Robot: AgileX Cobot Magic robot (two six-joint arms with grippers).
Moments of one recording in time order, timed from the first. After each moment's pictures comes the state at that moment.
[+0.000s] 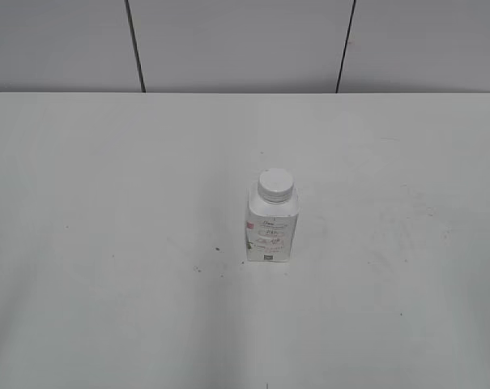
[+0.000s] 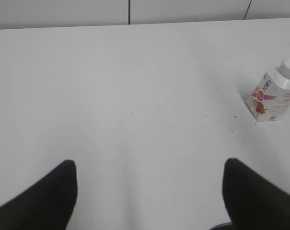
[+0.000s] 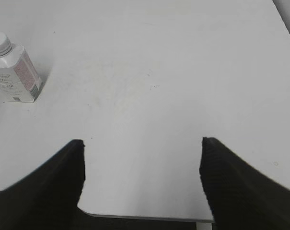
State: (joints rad) left arm -0.04 -0.01 -0.52 -0.07 1.06 0.04; right arm 0.15 -0.01 -0.51 0.01 1.09 -0.02
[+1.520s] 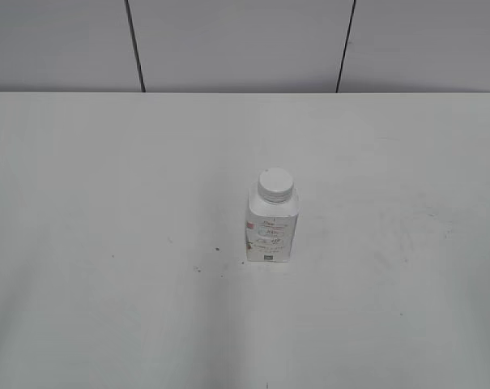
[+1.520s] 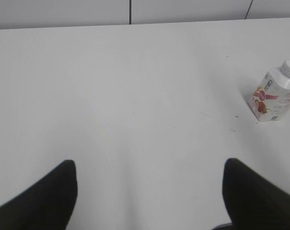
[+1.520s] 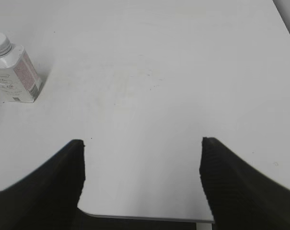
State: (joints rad) left arm -0.04 -0.01 -0.52 -0.06 1.06 0.04; right arm 0.15 -0.01 -0.51 0.01 1.09 -0.02
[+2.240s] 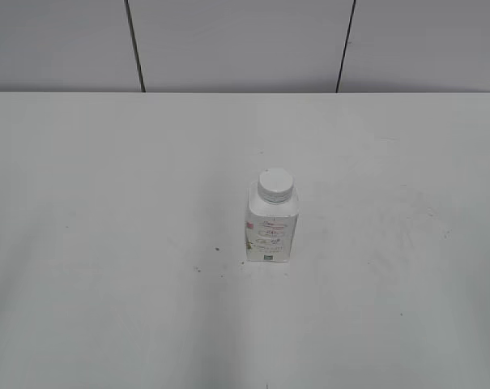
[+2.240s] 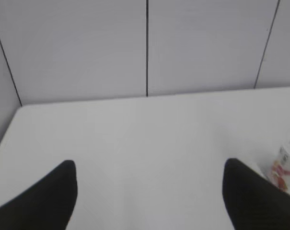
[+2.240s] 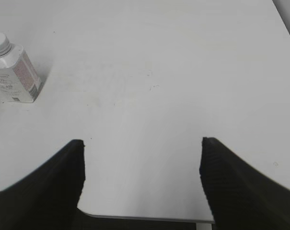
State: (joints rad) left arm -0.04 -0.01 -0.56 -0.02 0.86 0.04; right arm 0.15 -0.01 -0.51 0.01 1.09 -0.02
